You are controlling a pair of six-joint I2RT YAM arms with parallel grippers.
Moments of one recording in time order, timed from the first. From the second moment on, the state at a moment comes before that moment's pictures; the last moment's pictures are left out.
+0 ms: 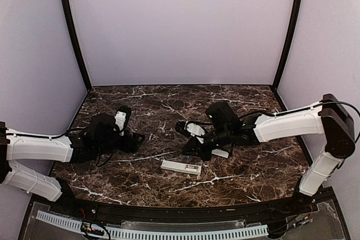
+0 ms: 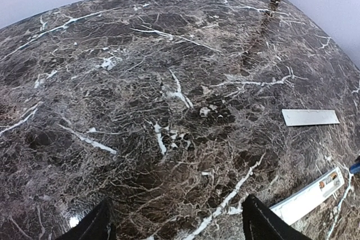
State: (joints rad) left arm -0.75 1.21 0.49 0.15 -0.17 -0.30; right arm 0.94 1.65 0.96 -0.02 -0.45 -0.24
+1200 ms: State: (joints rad) left arm -0.79 1.27 0.53 0.19 -0.26 -0.33; right arm 1.05 1.77 1.12 -0.37 -0.23 -0.26
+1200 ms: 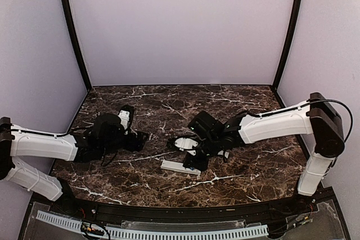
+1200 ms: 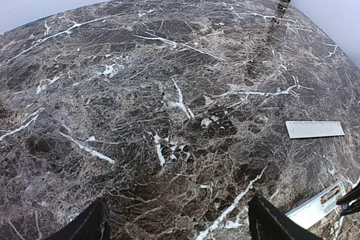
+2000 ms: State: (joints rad) left arm -0.79 1.29 0.53 0.19 -0.26 -0.31; right arm 1.05 1.82 1.13 -0.37 -0.20 -0.32
